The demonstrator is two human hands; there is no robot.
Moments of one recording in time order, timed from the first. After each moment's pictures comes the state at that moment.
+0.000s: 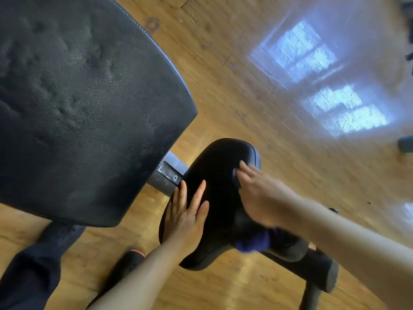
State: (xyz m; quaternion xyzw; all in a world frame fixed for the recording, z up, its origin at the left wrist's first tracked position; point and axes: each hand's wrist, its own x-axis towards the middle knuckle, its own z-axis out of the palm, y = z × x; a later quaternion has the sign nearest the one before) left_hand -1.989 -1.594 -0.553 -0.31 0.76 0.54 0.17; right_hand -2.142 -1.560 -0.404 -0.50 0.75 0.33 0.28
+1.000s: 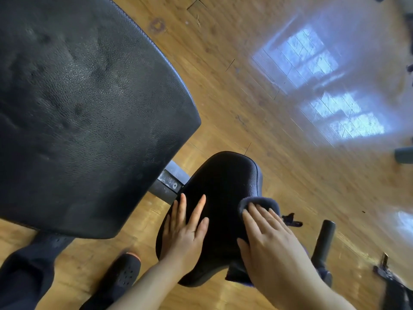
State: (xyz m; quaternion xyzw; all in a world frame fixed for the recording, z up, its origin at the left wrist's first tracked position) left_hand -1.989 -1.596 -0.551 -0.32 0.76 0.54 0.19; right_hand -2.106 -1.533 -0.387 -0.46 0.83 0.24 0.23
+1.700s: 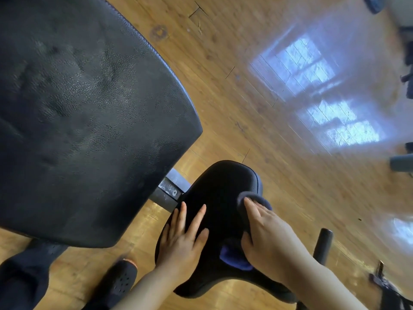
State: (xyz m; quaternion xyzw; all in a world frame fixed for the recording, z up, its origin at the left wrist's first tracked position) left_hand -1.986 -1.606 -0.550 -0.29 0.75 0.55 0.21; right_hand -2.135 -1.557 -0.394 -0.42 0.85 0.11 0.29
